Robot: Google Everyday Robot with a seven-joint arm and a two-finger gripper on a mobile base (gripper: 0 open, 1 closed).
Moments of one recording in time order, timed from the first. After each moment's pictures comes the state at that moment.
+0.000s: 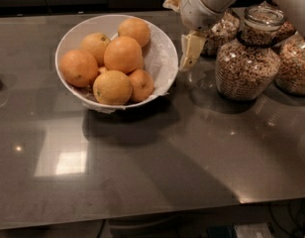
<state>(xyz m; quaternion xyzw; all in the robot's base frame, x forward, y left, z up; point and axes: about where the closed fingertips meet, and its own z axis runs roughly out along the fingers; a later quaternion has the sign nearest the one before) 0.659 -0.070 0.948 -0.77 0.56 -0.03 0.31</state>
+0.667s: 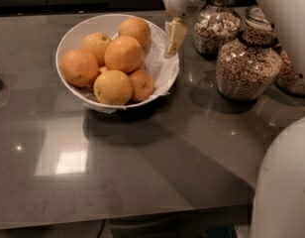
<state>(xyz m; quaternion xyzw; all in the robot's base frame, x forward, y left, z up) 0.692 -0.024 0.967 -0.79 0.50 0.00 0.35</state>
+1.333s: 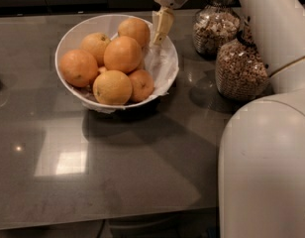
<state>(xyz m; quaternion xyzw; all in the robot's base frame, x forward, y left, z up) 0.708 0.015 0.987 -0.79 0.47 0.06 0.39</state>
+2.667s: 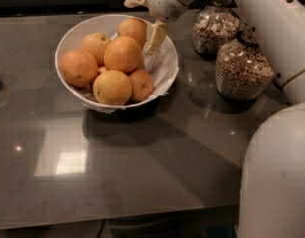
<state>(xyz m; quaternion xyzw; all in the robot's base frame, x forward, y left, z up) 0.690 0.026 0.962 -0.80 0.47 0.06 0.38</state>
